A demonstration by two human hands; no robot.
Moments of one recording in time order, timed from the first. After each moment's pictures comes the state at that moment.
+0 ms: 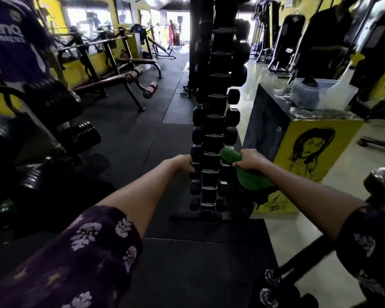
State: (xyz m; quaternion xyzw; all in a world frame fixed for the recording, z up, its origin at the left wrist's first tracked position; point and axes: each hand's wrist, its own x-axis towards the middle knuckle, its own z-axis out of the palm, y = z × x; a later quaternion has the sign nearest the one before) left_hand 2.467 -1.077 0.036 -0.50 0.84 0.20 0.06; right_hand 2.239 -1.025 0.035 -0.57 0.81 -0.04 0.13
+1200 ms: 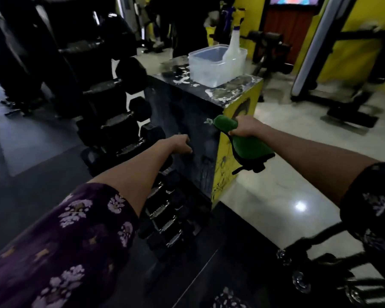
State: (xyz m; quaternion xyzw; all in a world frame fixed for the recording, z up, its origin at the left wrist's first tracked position) left_hand 2.164 -1.447 0.018 -0.14 0.97 0.16 0.14; right_hand 2.049 -1.251 0.053 -0.26 0.96 -0.07 0.11
